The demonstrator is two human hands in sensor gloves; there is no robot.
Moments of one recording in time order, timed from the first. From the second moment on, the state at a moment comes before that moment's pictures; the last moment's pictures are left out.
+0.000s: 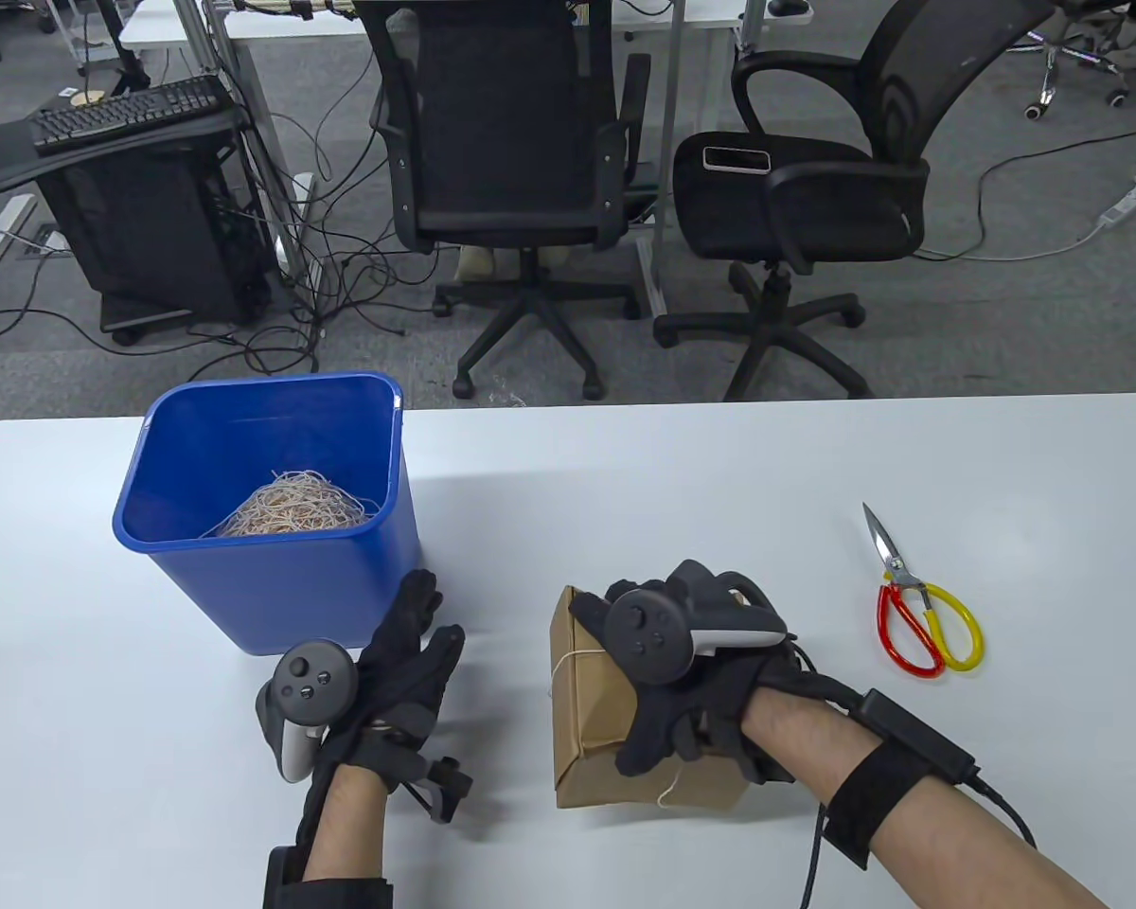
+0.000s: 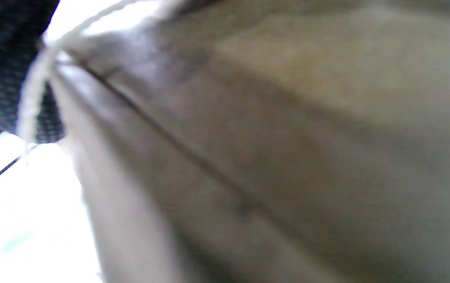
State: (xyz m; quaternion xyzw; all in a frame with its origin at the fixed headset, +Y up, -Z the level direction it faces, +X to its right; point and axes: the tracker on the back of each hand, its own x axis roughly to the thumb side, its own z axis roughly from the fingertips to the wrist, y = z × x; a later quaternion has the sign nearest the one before) left_hand -0.231 -0.733 -0.338 0.04 -0.11 0.52 0.84; right_hand 0.051 -0.636 -0.329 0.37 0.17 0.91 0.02
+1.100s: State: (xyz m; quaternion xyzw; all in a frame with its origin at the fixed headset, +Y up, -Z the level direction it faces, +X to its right) left_hand -0.245 -0.734 -0.340 0.04 -0.08 0.55 0.83; right_hand 0.079 -0.630 -0.337 0.33 0.22 0.90 0.18
